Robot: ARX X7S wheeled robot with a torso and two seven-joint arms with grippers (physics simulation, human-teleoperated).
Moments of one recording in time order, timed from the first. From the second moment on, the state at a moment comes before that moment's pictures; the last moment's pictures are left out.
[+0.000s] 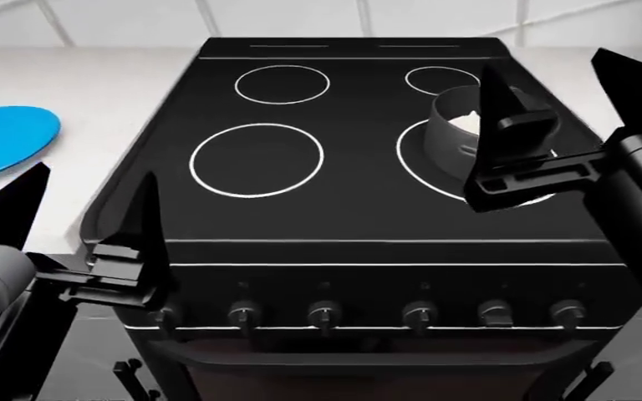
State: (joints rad) left arm -0.19 -0.69 -0.18 0.99 -1.06 -0.63 -0.53; right arm 1.01 0.81 -0.05 -0.80 1.76 0.98 1.03
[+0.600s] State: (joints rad) left arm -0.14 -0.69 -0.17 0.99 -1.03 -0.59 -0.52; right arm 0.99 0.80 -0.06 -0.82 1.72 0.98 1.01
